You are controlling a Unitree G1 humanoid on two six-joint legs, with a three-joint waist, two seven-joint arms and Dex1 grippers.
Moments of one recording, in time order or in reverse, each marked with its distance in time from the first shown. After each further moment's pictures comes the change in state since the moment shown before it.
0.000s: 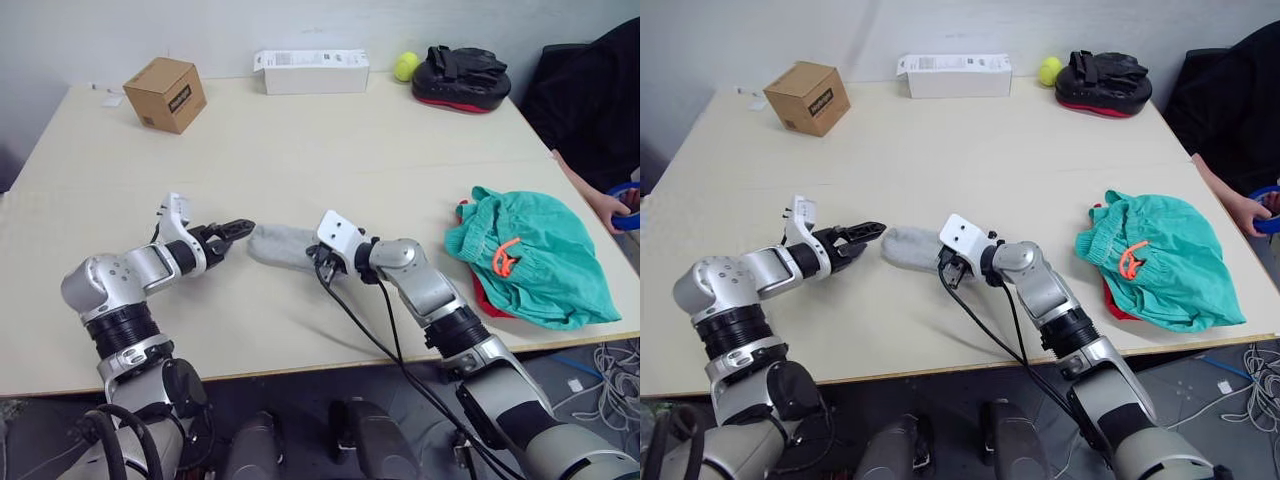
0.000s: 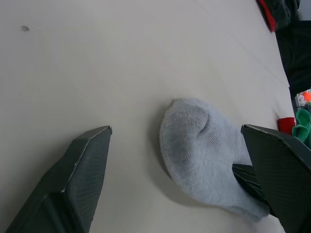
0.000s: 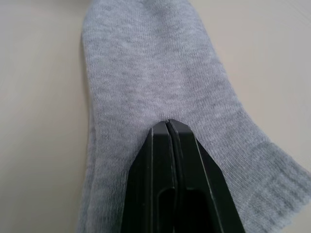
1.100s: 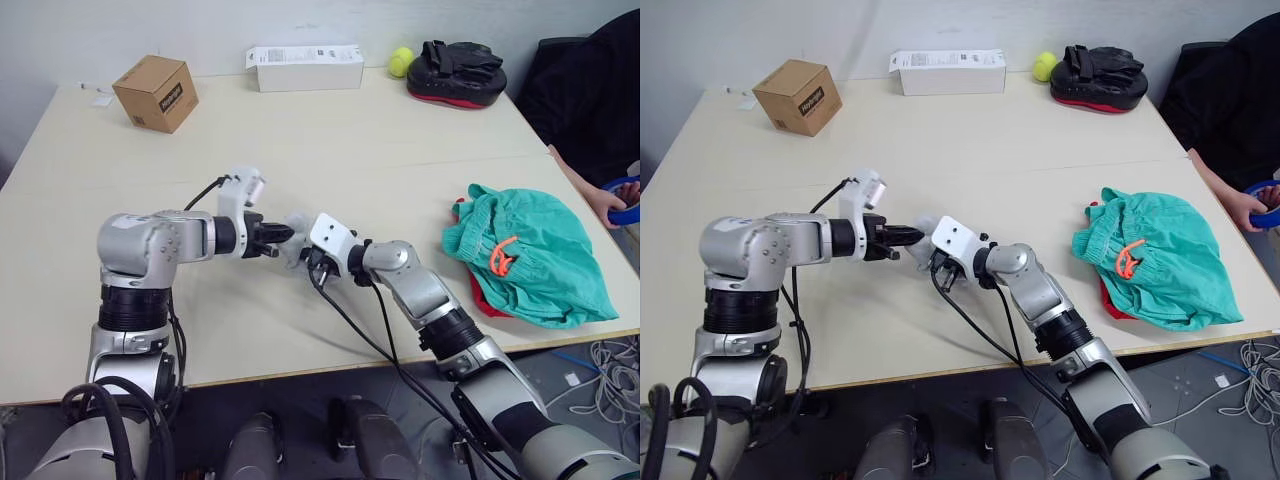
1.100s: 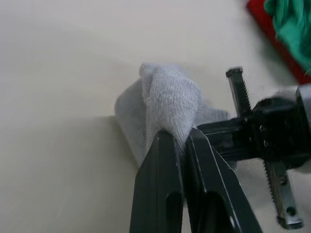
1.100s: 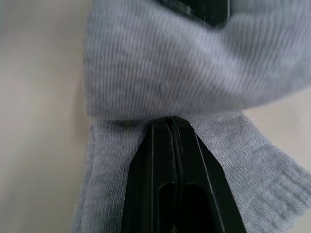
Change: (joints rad) left arm -0.057 0.252 -0.725 -0.246 -0.009 -0.156 -0.237; right arm 0.006 0.018 0.002 -0.003 0.001 -0.014 0.003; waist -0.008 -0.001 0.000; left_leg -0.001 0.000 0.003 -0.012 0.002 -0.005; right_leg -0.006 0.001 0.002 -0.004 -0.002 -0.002
